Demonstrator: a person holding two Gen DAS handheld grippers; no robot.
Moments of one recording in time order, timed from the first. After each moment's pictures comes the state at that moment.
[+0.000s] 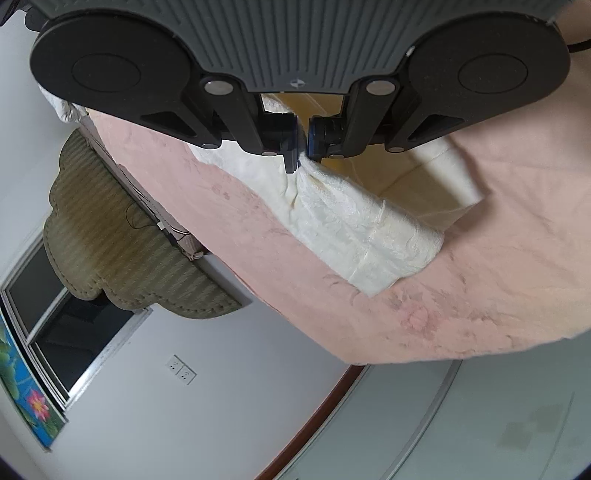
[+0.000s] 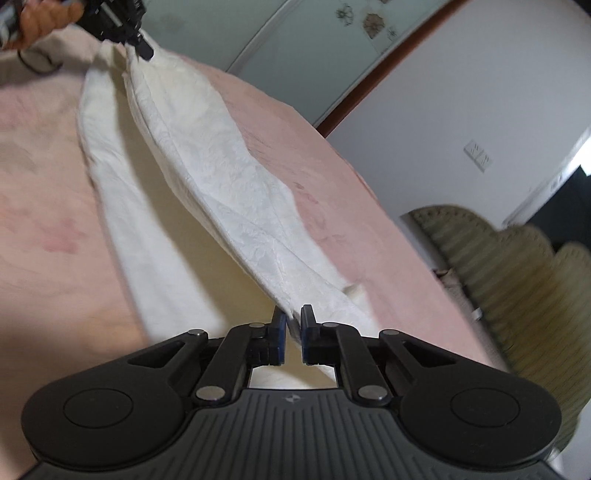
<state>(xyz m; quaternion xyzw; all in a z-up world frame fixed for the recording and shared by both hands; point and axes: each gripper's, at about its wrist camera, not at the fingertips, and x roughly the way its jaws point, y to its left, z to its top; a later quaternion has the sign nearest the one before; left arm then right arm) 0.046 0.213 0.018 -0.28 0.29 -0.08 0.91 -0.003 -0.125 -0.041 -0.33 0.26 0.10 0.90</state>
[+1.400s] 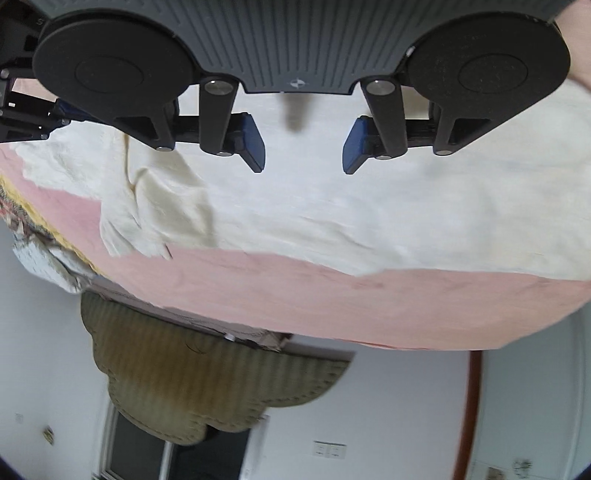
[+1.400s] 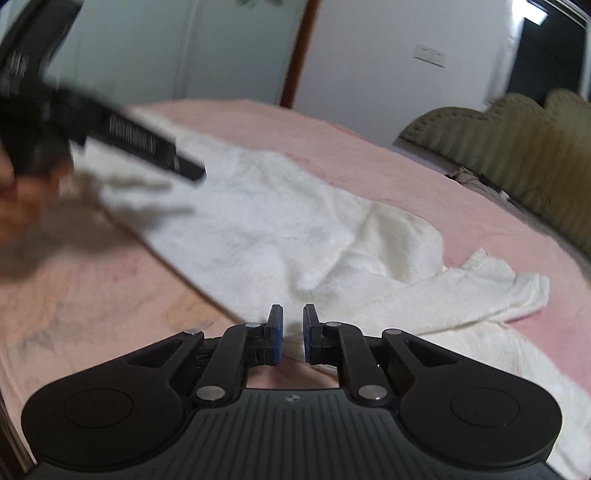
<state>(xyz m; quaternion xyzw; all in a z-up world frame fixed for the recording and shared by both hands) 0.018 -0.020 -0.012 -0.02 0.30 -0.19 0.93 -0.039 -0.170 -0.046 -0.08 0.31 0.06 0.95</state>
